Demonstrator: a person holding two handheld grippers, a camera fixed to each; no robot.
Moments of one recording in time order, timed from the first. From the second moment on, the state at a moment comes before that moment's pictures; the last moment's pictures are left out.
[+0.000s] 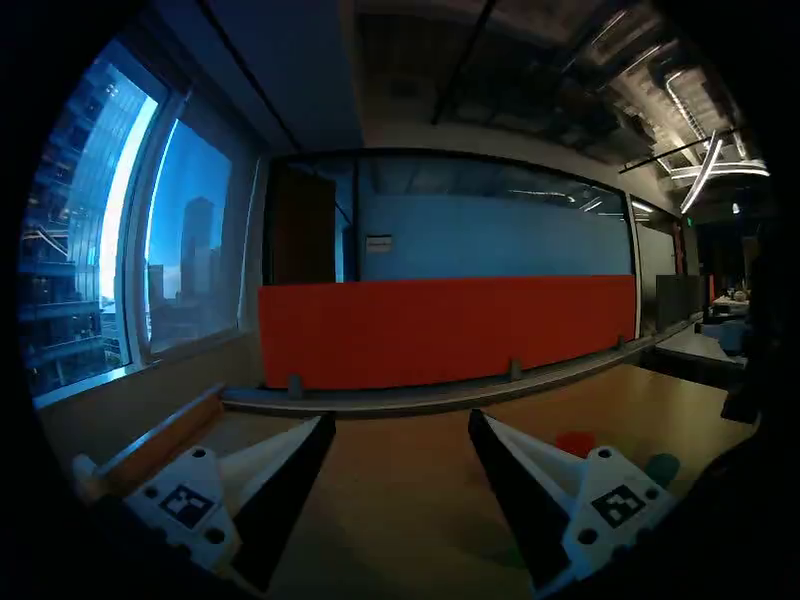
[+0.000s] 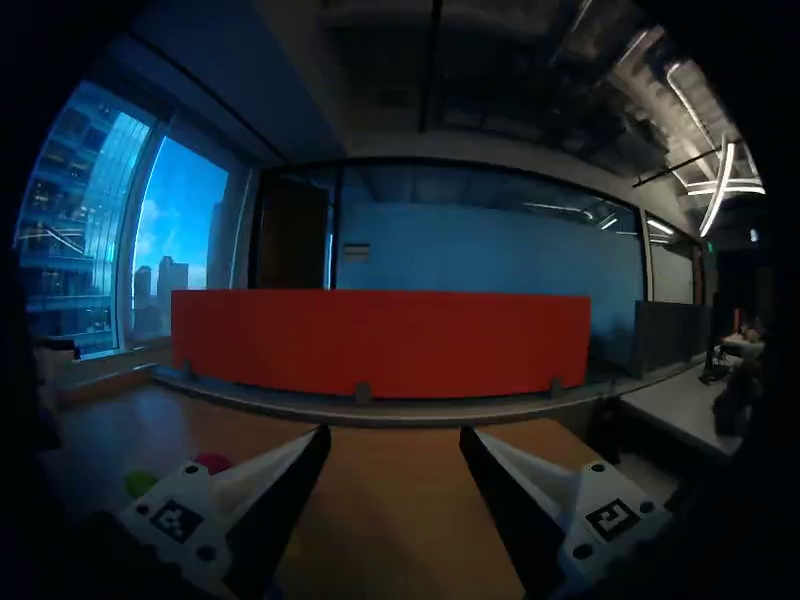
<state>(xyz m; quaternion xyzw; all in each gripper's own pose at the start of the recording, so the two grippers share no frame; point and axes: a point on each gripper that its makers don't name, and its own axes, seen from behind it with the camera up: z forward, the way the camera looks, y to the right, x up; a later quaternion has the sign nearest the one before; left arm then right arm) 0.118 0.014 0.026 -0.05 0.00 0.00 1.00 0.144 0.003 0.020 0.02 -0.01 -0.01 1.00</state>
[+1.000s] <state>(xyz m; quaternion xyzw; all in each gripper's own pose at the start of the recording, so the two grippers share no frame) 0.189 0.051 0.041 -0.17 -0.02 0.00 0.99 0.207 -0.015 0.034 0.10 -0.02 0.02 0.99</state>
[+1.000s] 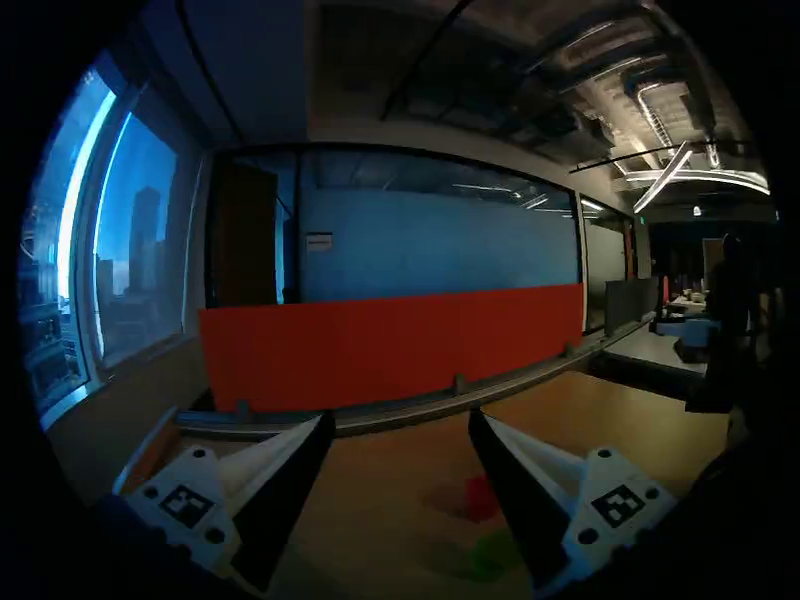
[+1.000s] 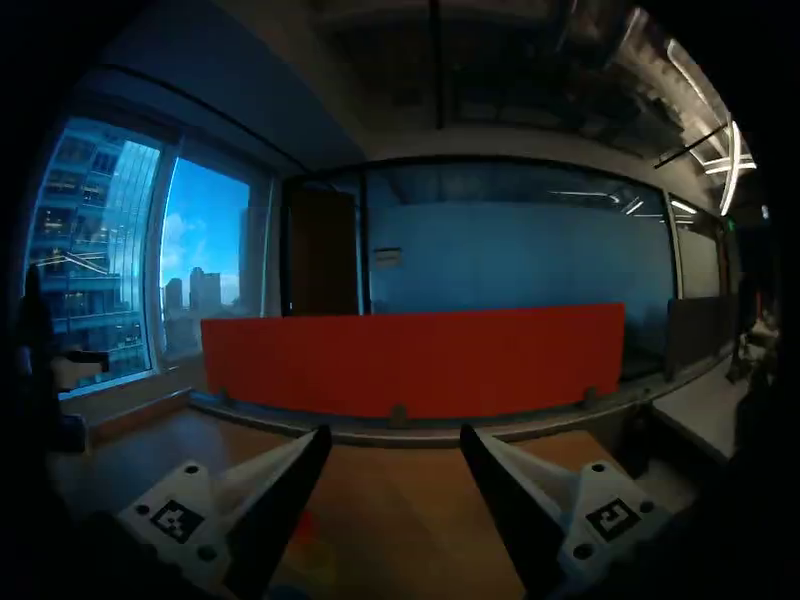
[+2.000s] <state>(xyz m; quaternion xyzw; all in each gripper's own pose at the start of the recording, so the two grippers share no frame) 0.174 0.110 0.026 -0.32 -0.04 0.00 0.95 0.204 -0.084 0.011 0.28 -0.05 0.00 0.96</state>
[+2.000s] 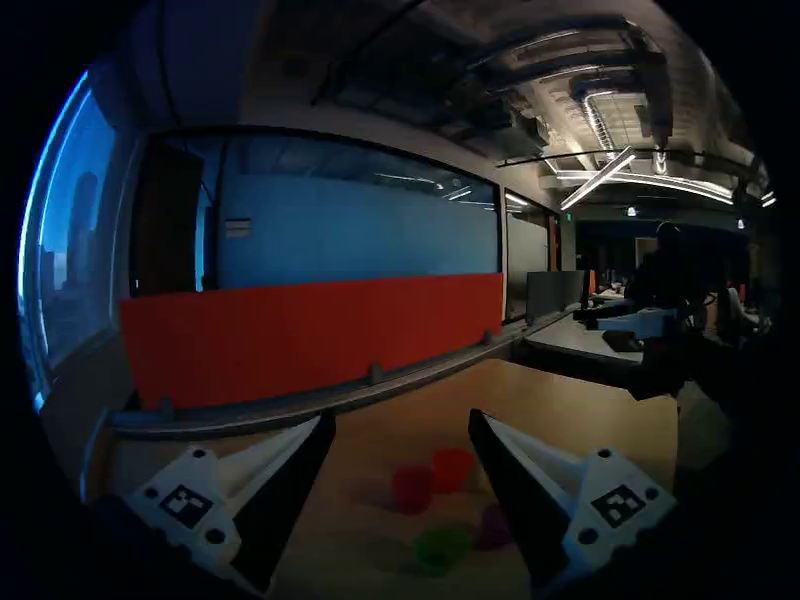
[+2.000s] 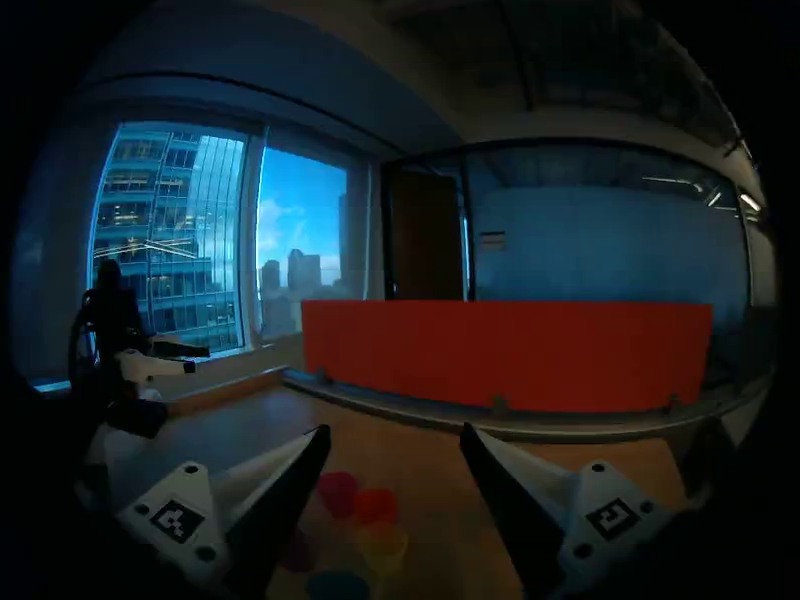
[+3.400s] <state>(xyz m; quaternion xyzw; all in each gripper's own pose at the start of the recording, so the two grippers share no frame) 0.058 0.135 0.017 -0.40 -0.14 0.06 0.90 0.080 -0.110 -0.030 0.37 -0.20 -0.09 0.90</state>
